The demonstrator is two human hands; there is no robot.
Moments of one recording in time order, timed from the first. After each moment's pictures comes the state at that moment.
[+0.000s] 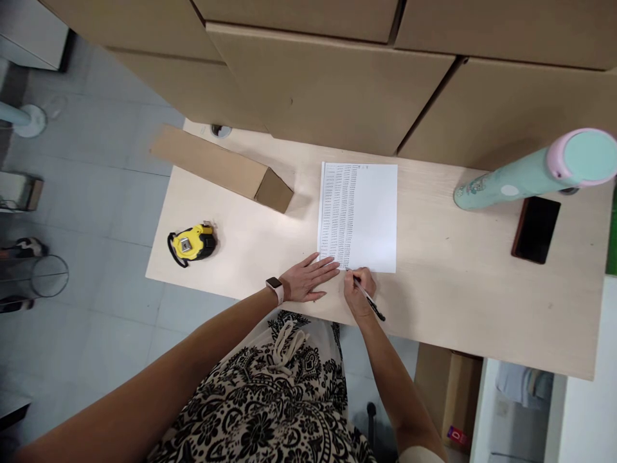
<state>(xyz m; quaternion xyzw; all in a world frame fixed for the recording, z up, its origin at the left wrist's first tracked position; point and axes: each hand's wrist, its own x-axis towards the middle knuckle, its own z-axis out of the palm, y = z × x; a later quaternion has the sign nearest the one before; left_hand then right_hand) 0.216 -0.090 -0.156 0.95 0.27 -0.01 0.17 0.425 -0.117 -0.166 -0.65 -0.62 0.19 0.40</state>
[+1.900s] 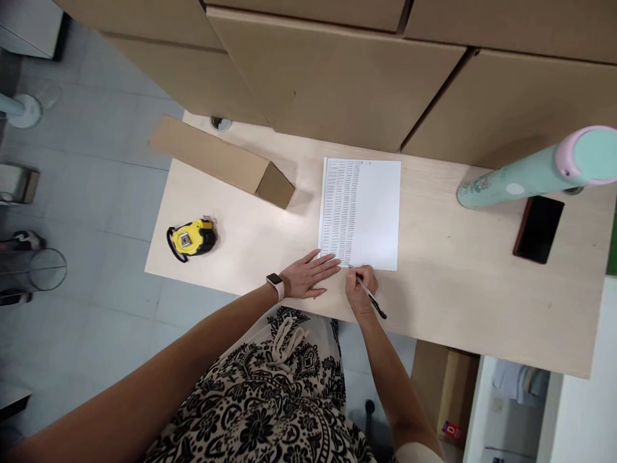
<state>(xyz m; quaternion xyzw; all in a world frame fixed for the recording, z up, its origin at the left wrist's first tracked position) 0.217 -0.090 -0.156 0.94 0.27 -0.03 0.18 0.426 -0.117 -0.165 -0.68 -0.59 0.19 0.38</state>
